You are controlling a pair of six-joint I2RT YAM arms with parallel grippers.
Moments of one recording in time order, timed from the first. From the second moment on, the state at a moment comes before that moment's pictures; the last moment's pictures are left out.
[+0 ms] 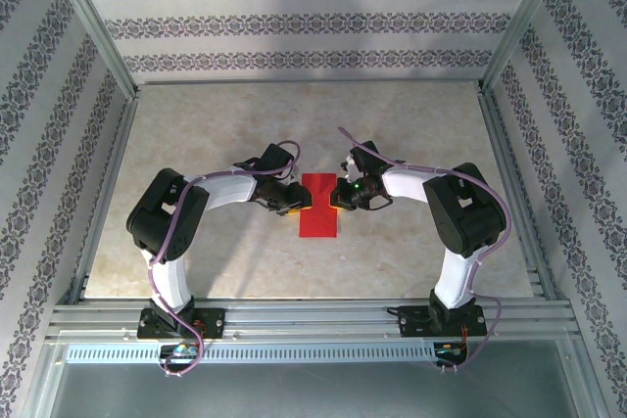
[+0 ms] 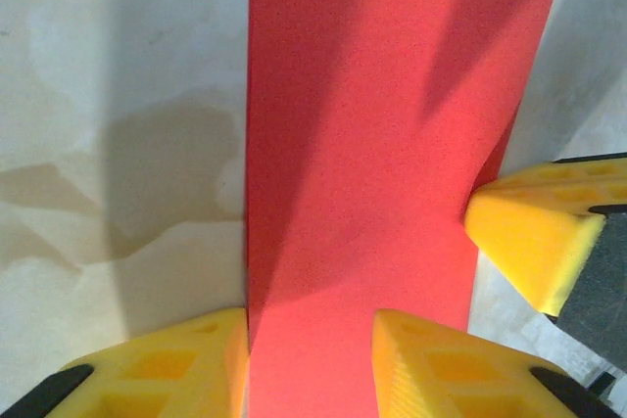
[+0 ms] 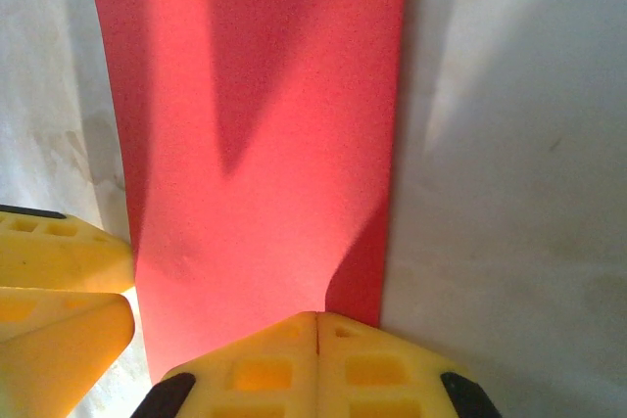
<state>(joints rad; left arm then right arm) -0.52 1.87 1.07 -0.31 0.46 -0.76 0.44 1.85 0.98 -0.29 -0.53 0.60</state>
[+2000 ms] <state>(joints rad) -0.52 1.87 1.11 -0.29 0.42 -0.78 0.41 1.72 0.95 -0.29 -0.48 0.56</state>
